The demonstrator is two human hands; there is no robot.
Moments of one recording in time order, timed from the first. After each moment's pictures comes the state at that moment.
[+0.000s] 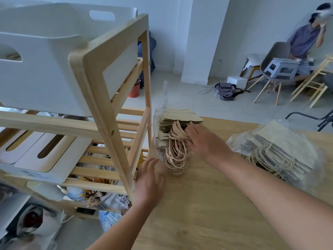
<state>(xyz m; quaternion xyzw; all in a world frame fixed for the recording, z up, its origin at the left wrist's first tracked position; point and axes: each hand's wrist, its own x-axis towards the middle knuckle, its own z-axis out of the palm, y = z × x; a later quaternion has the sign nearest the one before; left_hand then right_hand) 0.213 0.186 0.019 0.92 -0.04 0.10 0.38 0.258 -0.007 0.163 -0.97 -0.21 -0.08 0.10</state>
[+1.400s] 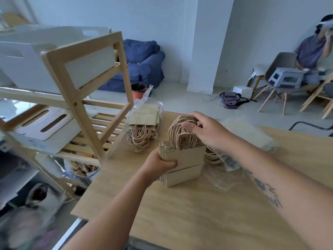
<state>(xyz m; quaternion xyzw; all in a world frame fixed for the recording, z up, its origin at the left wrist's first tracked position) 0.125 0.009 0.103 0.76 -0.01 -0.09 0.65 0.138 -0.181 0.233 -0.90 -0.15 0.04 0.41</state>
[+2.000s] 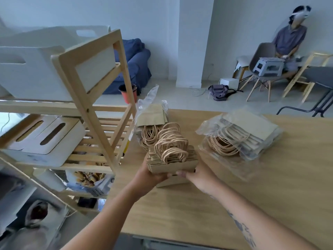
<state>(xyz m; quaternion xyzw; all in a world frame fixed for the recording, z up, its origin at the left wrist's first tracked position) 0.114 0.121 0.079 0.80 -0.09 -0.09 0.59 0.090 -0.085 0.093 -0.82 0.01 0.07 0.58</state>
